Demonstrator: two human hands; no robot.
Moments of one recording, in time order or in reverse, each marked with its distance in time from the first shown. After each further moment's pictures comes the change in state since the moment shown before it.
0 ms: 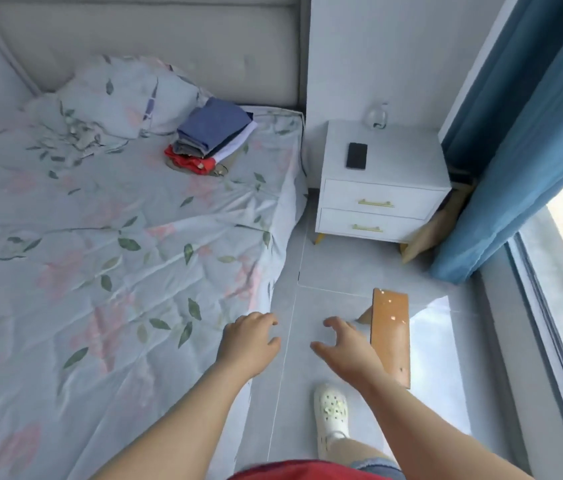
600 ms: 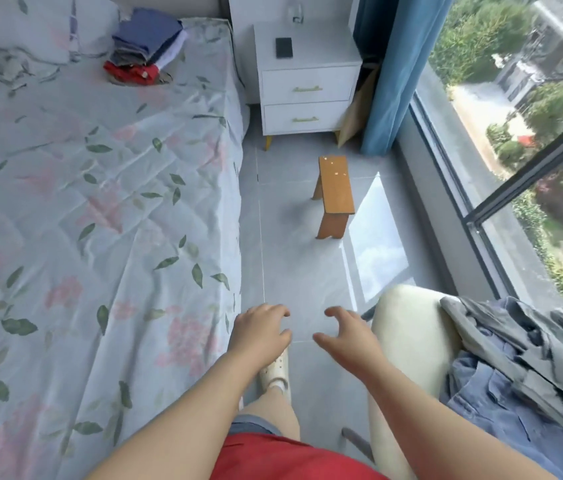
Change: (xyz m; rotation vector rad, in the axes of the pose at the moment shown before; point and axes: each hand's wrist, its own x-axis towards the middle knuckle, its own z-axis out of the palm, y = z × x) left_hand -0.377 -0.042 0.170 0.048 -0.196 0.241; right_hand -0.397 0.099 0.219 0.107 0.088 0.230
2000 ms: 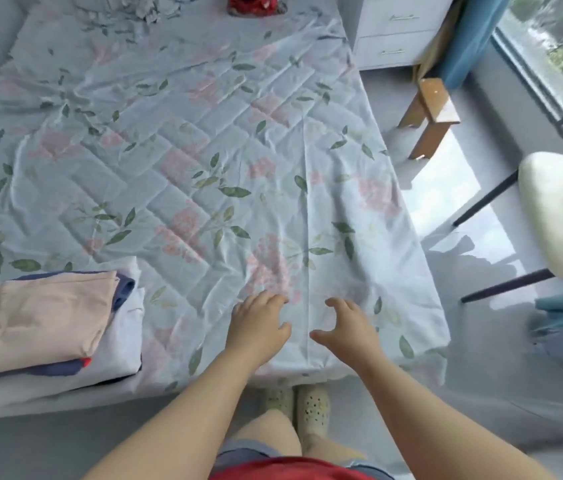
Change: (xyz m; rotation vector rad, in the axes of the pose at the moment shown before) left_hand -0.416 -0.484 0.029 0.013 0.035 0.003; right_hand -0.315 -0.275 0.487 -0.015 -0.029 0.042
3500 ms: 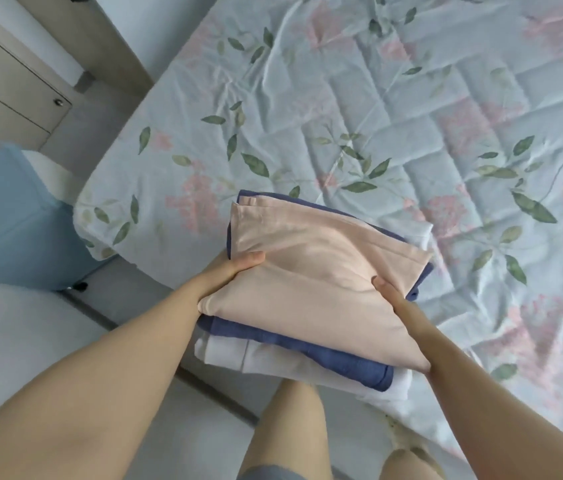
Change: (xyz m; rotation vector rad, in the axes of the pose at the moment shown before) left_hand -0.077 -0.490 -0.092 -1.437 0.114 -0.625; right_hand 0.116 -0.310 0.249 0.534 -0.402 0.299
